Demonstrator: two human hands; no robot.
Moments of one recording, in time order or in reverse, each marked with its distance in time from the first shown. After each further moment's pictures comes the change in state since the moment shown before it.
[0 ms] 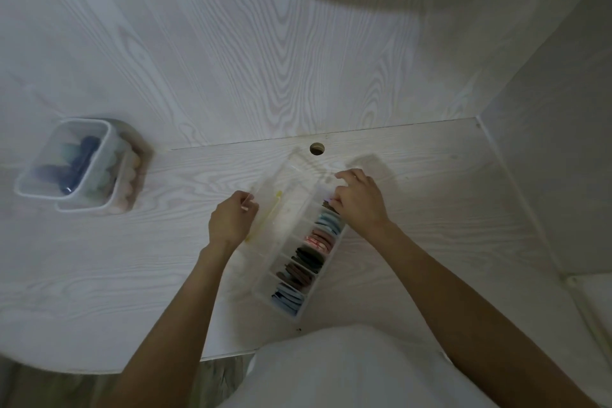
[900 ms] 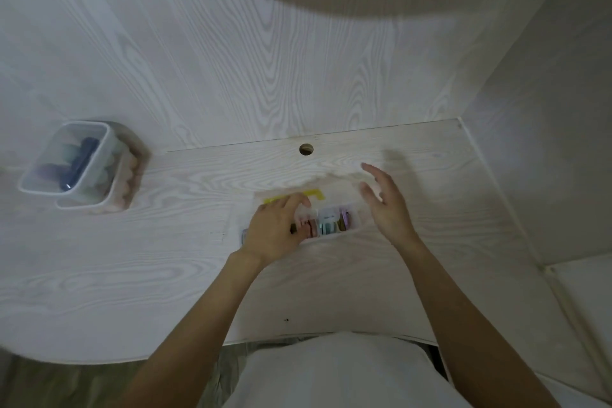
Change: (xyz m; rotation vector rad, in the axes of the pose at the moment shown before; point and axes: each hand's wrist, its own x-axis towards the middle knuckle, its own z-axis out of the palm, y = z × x) left_hand -0.064 0.065 0.019 0.150 -0.098 0.652; right_hand -0.063 0.029 -0.038 0.902 0.223 0.314
